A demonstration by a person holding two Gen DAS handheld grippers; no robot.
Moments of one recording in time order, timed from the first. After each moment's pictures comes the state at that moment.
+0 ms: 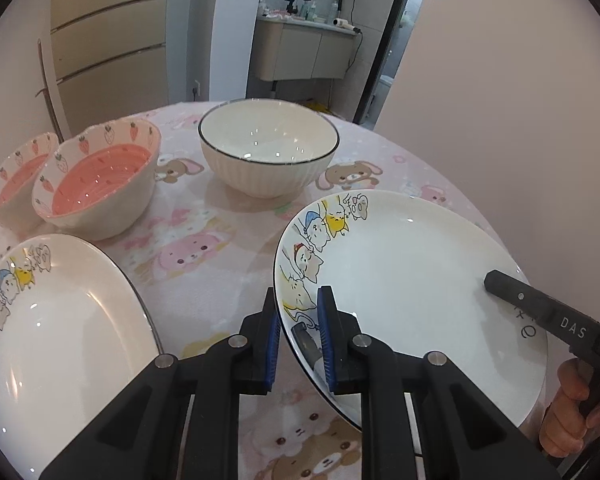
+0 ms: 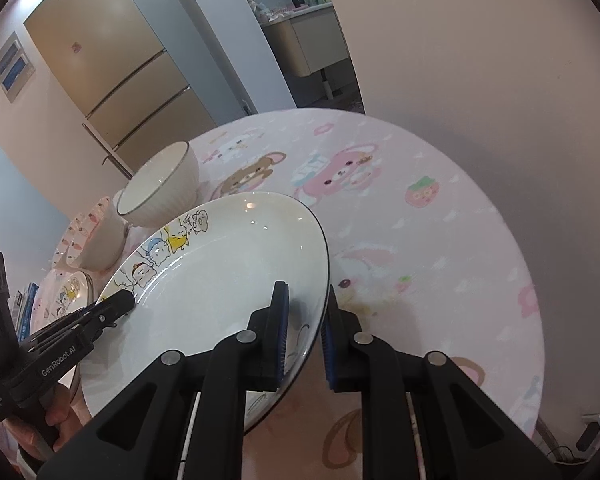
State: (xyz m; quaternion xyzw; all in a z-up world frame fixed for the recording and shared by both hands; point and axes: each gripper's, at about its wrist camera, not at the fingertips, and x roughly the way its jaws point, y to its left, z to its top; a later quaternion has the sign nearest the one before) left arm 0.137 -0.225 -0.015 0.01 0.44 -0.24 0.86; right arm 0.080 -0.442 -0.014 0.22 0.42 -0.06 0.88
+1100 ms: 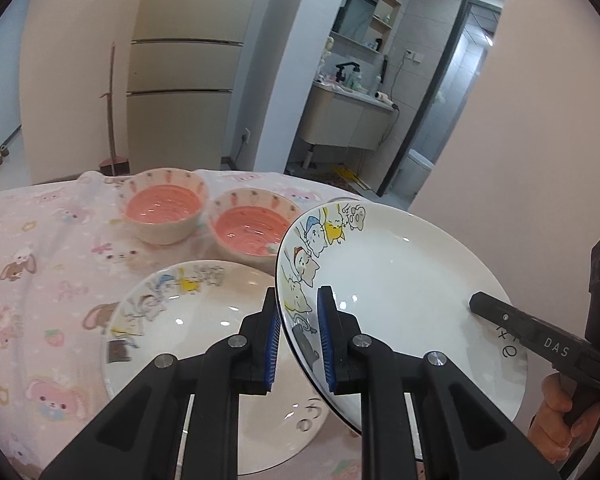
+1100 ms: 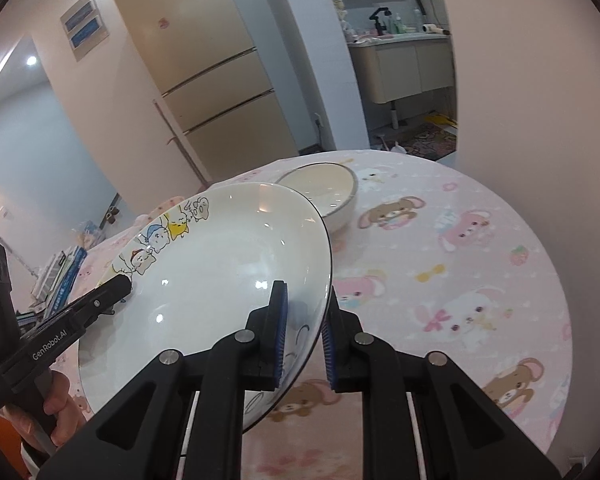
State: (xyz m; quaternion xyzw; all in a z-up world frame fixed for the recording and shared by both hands) left arm 0.093 -0.071 0.070 -0.09 0.36 -0.19 0.91; right arm 0.089 -0.308 0.069 0.14 0.39 0.04 0.91
